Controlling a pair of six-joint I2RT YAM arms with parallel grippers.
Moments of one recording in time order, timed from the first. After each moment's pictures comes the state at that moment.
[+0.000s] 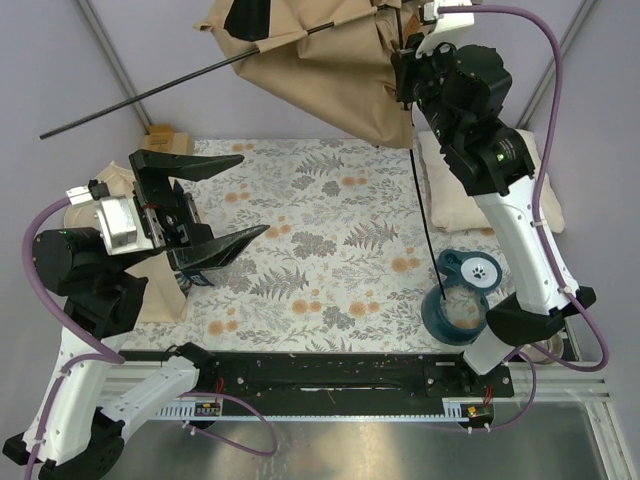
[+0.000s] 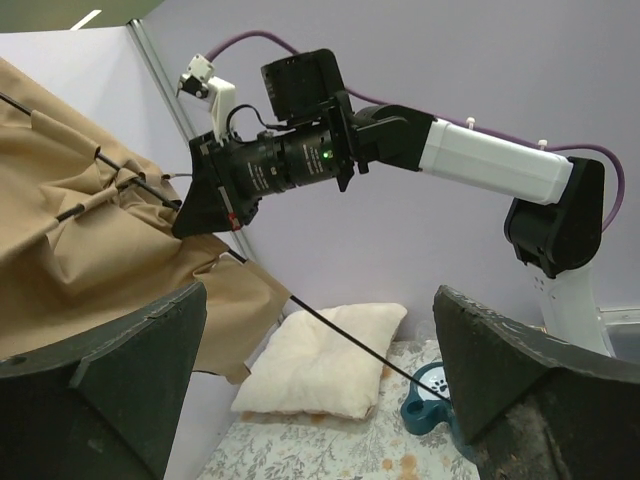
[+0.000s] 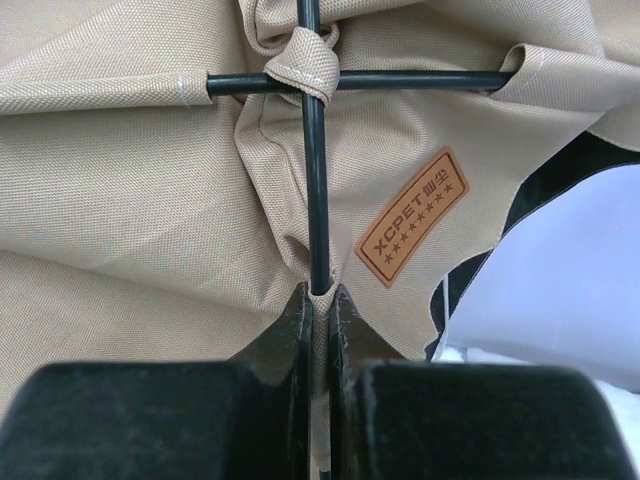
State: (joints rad) left arm -0.46 0.80 1.35 0.13 0.79 -0.11; right arm 0.59 1.64 2.28 -0.50 0.28 -0.05
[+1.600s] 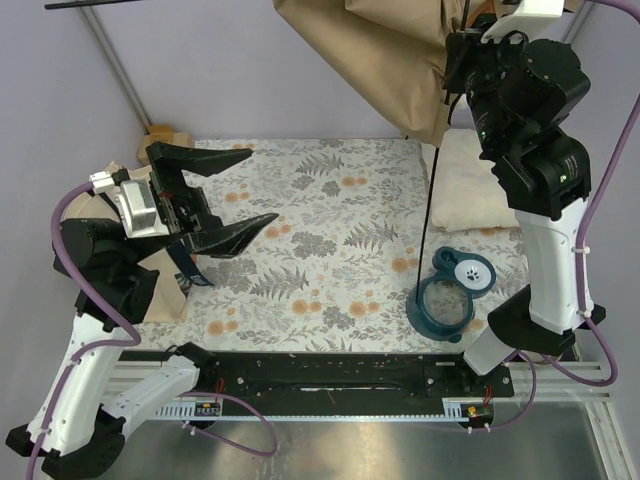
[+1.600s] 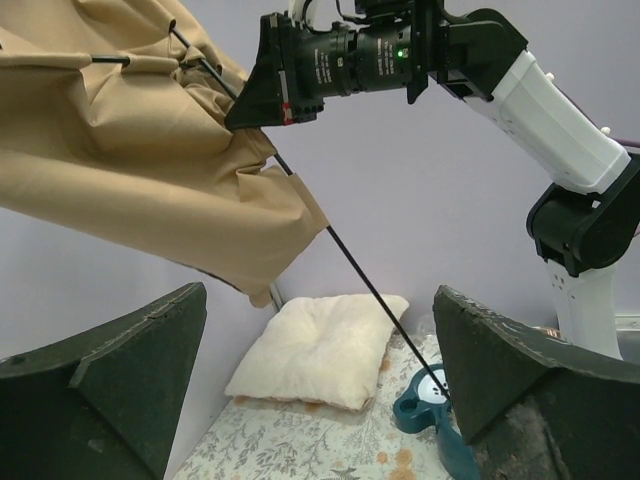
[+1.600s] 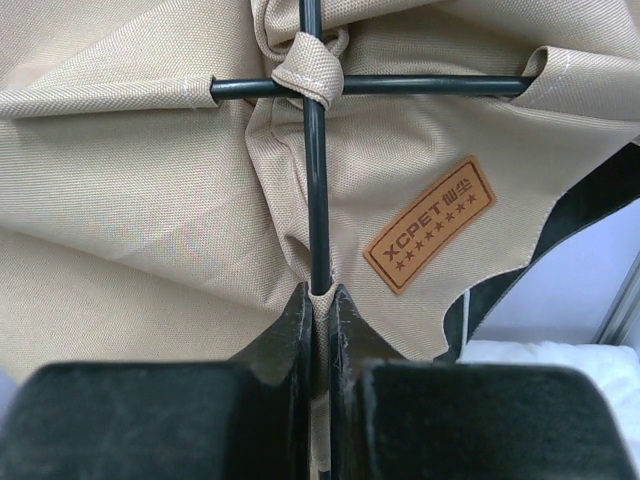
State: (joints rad) left arm -0.46 0.83 1.30 0.16 0.75 -0.12; right arm 0.59 1.63 2.57 -0.70 0.49 0.03
